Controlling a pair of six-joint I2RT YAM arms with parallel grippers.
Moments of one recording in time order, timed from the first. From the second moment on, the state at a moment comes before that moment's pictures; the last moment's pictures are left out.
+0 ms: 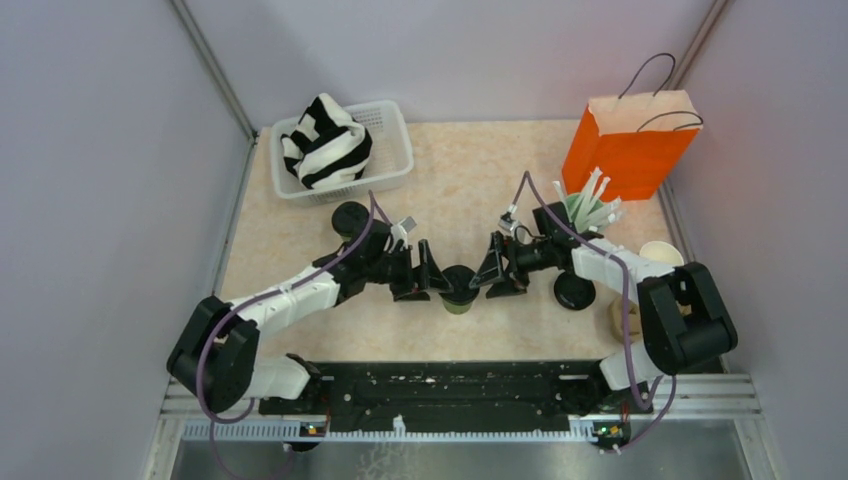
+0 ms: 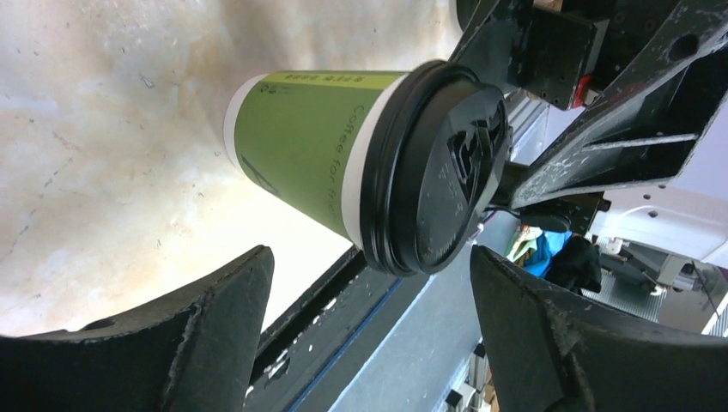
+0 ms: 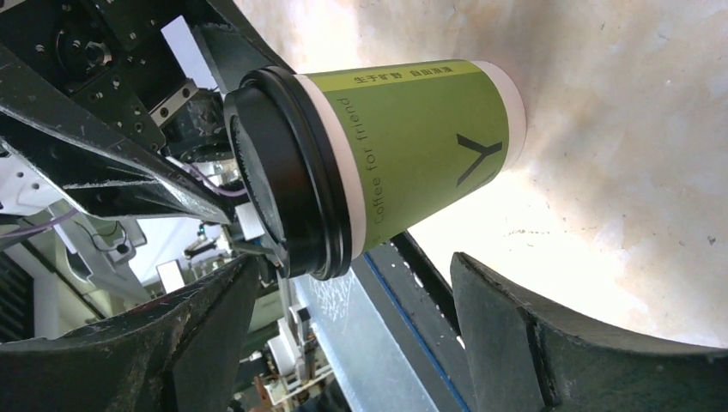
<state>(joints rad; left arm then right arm) -0.60 1.32 0.67 -0.04 0.58 -0.85 0.37 1.49 0.75 -0.26 -0.96 0.54</state>
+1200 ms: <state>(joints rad) -0.54 1.25 0.63 -0.08 0.56 -0.92 0.37 1.50 0.75 -0.20 -0.94 0.61</state>
